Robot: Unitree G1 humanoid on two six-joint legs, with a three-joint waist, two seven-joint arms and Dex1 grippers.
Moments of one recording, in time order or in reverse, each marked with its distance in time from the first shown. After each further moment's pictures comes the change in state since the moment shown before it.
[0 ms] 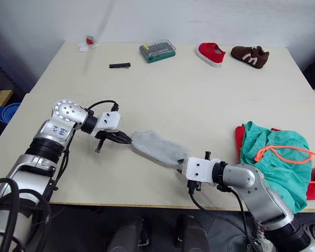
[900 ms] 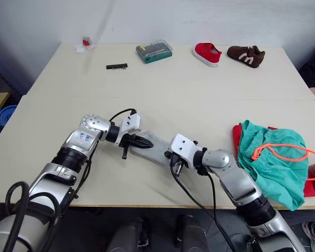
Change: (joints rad) left arm 0.066 -0.184 -0.019 -0.055 -0.041 0.229 0.186; right arm -0.241 0.166 0.131 0.205 0.099 0.257 -0.134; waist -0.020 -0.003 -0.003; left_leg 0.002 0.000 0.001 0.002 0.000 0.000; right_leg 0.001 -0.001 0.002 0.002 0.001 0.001
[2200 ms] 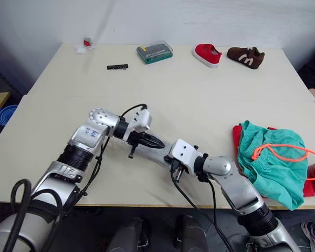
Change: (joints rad) left arm -0.042 -0.080 -0.049 -0.010 -0.013 0.005 -0.060; right arm 0.105 0.063 -0.073 -0.093 0.045 0.012 -0.024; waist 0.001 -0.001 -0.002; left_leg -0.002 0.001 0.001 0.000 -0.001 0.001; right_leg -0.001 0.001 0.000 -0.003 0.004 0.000
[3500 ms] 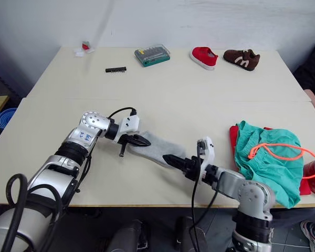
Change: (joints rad) left arm -0.053 0.047 0.068 0.286 0.096 -0.286 0.030; right arm -0.016 0.408 -0.615 0.109 0.817 0.813 -0.474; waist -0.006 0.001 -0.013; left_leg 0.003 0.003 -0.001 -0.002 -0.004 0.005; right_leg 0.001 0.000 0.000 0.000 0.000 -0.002
